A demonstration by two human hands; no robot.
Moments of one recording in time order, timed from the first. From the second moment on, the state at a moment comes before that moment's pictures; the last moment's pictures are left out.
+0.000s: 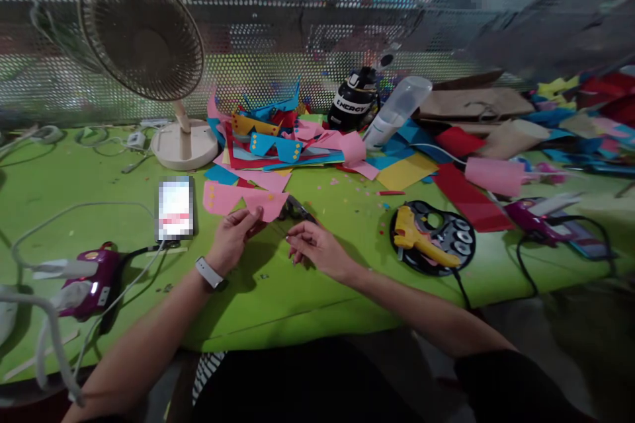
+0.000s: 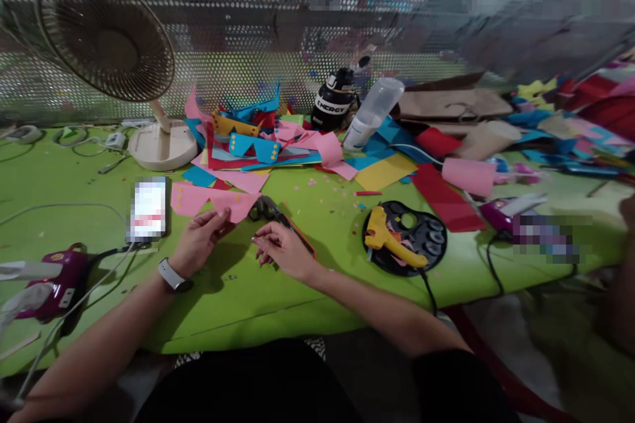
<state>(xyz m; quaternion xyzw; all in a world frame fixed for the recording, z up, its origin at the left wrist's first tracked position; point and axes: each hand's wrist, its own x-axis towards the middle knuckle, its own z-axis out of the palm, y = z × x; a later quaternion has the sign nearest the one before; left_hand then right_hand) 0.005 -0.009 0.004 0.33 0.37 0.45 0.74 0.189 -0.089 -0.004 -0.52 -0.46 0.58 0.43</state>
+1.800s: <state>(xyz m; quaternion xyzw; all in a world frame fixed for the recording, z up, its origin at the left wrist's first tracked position) 0.000 0.010 0.002 0.34 0.40 0.49 0.70 0.347 -0.093 -0.006 -0.71 -0.53 0.15 0.44</state>
